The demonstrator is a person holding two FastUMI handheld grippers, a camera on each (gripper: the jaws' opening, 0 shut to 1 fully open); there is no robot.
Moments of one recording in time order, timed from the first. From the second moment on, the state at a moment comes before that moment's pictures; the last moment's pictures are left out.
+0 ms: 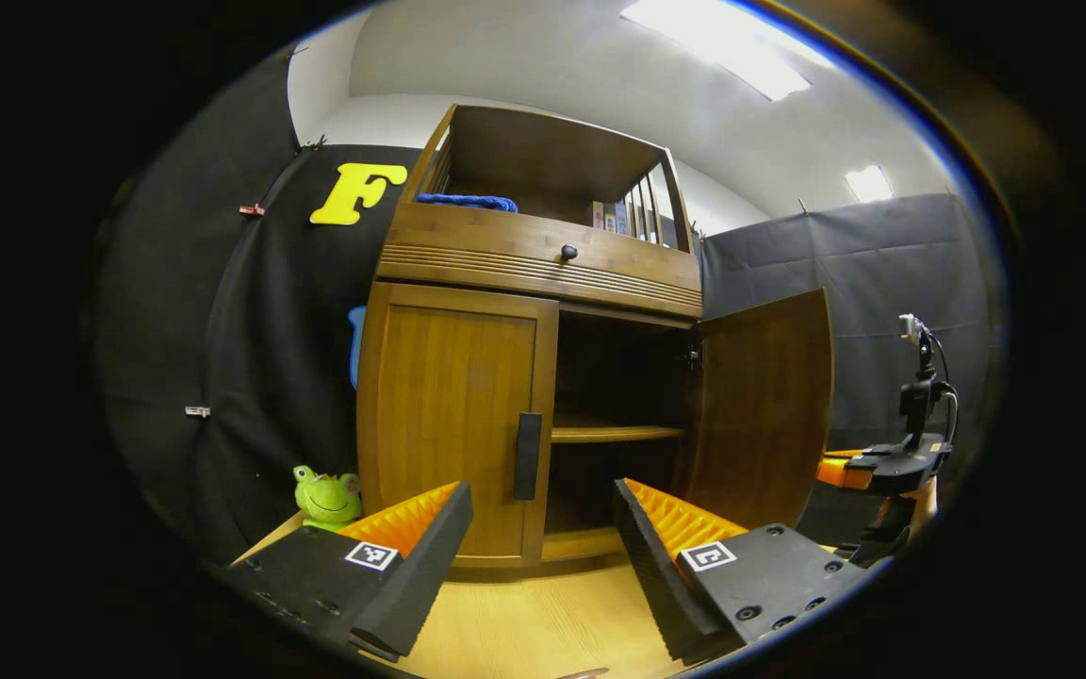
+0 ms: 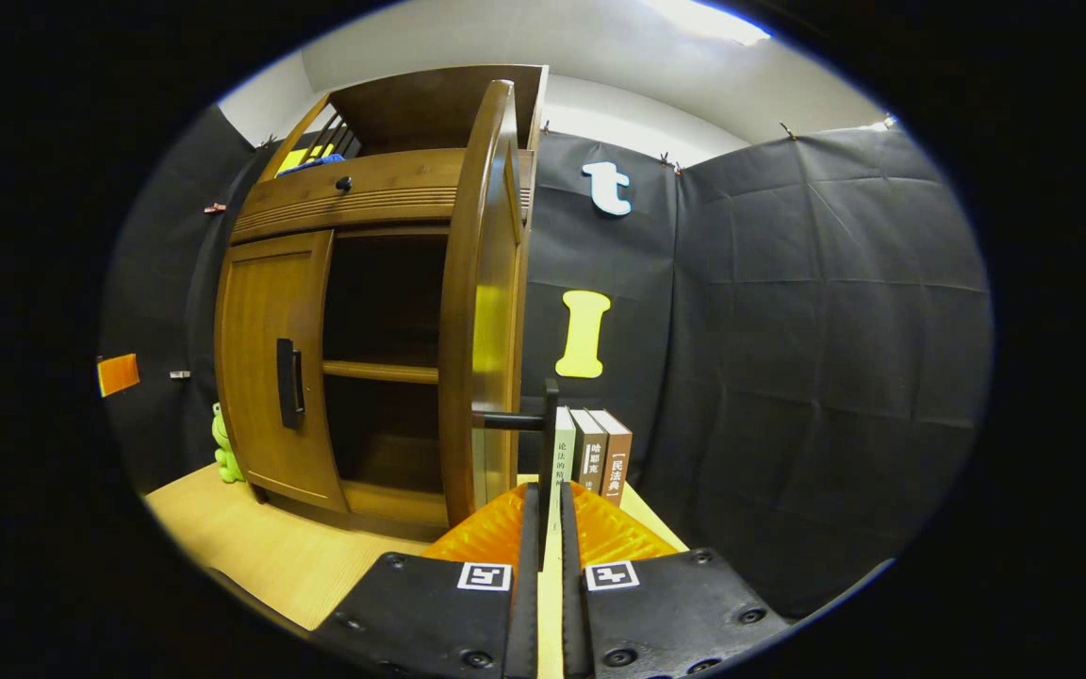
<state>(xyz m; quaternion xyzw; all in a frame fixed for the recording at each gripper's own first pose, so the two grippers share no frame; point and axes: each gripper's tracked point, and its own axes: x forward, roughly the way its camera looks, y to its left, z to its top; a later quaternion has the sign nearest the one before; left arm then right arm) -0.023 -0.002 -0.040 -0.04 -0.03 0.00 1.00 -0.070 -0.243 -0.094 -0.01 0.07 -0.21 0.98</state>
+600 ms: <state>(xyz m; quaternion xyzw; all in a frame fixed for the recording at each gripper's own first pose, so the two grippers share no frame) 0.016 -0.028 -0.031 -0.03 -0.04 -0.02 1.00 -0.109 -0.266 -0.052 -0.02 0.03 -0.25 0.97</state>
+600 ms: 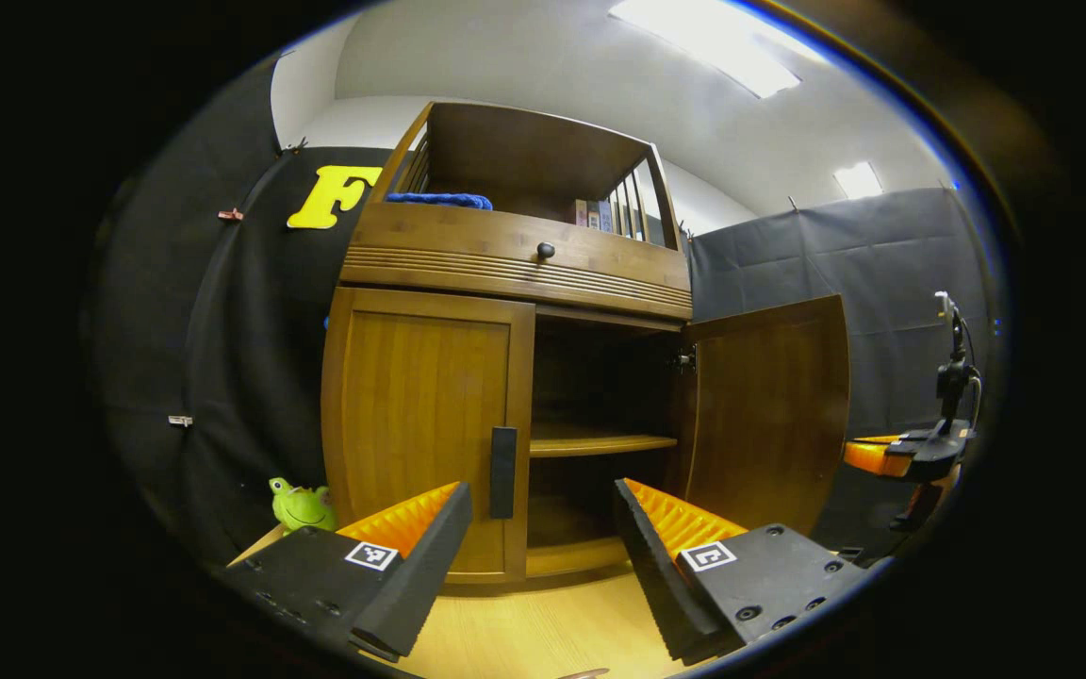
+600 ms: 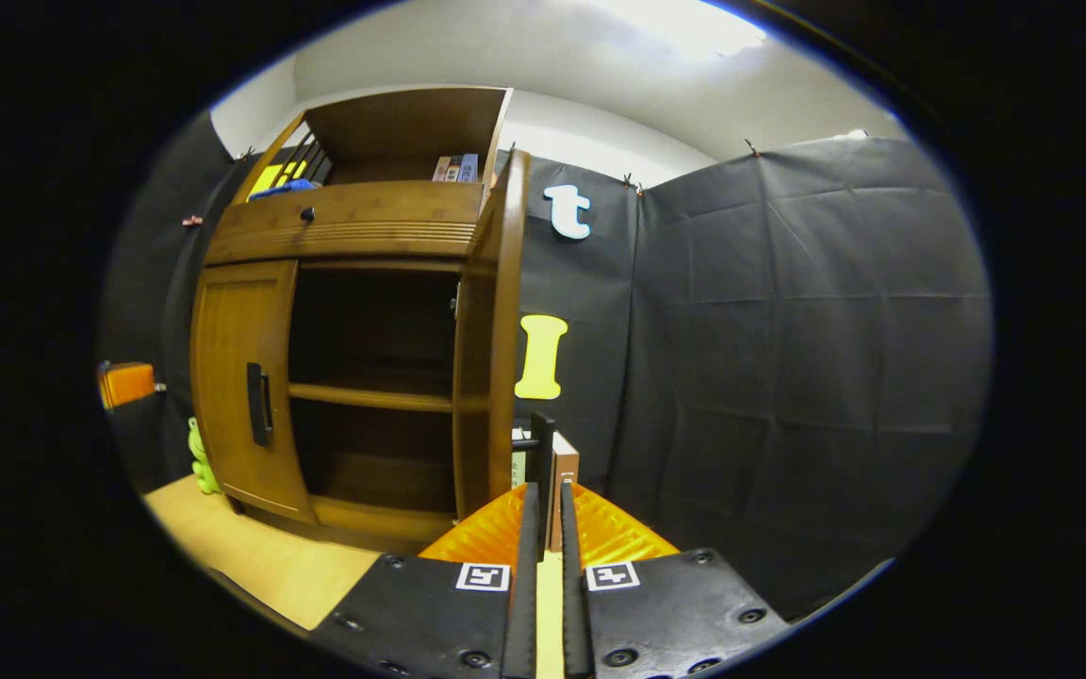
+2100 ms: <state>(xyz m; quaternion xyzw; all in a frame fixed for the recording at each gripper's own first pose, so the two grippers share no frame) 0.233 0.022 -0.075 0.01 -0.02 0.06 1.00 -0.113 -0.210 0.010 0.00 0.00 -0.16 0.99</state>
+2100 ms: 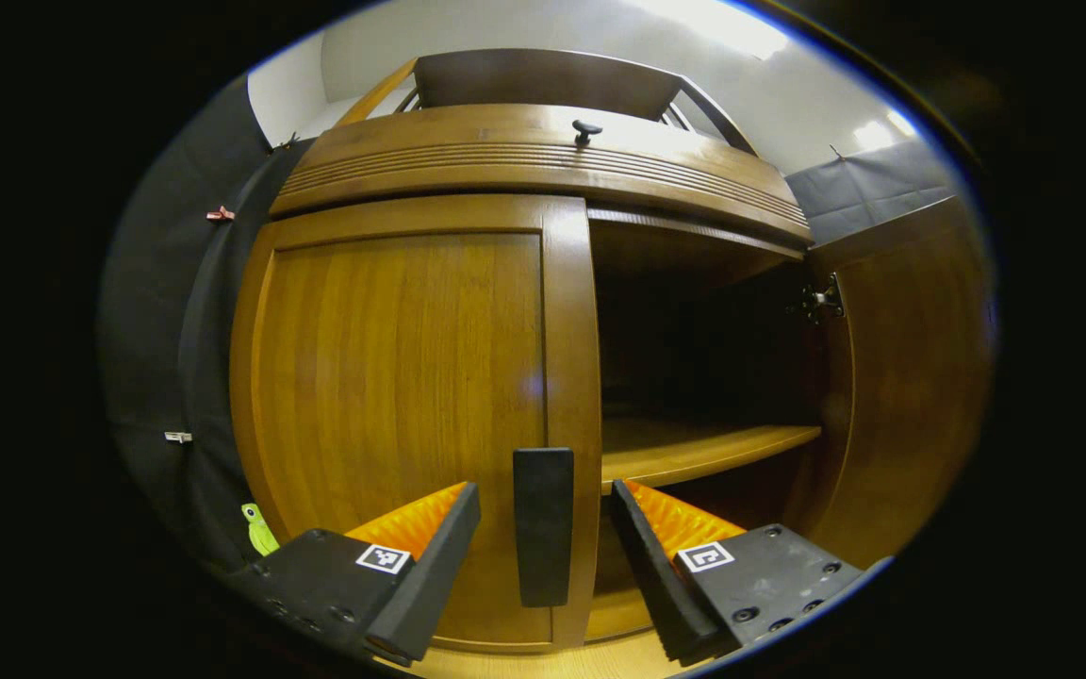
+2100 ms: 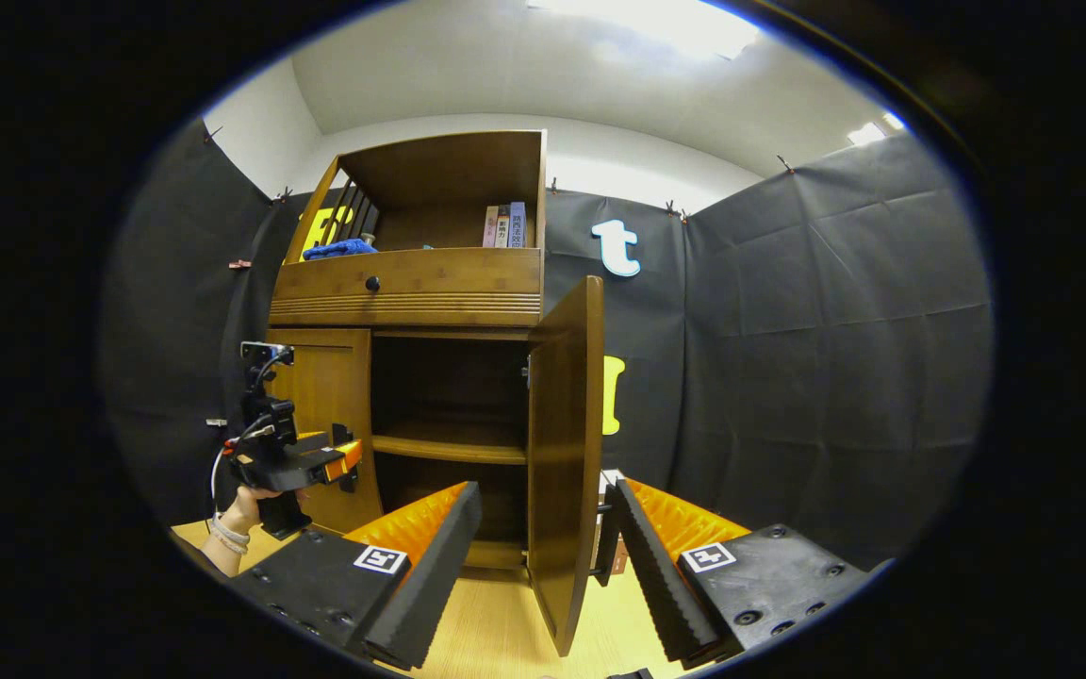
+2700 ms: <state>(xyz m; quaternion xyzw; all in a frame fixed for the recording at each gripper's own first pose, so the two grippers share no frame) 0.245 0.027 -0.085 -0.01 0.00 0.07 1.00 -0.117 -0.214 0.005 0.00 0.00 -0.17 0.99</state>
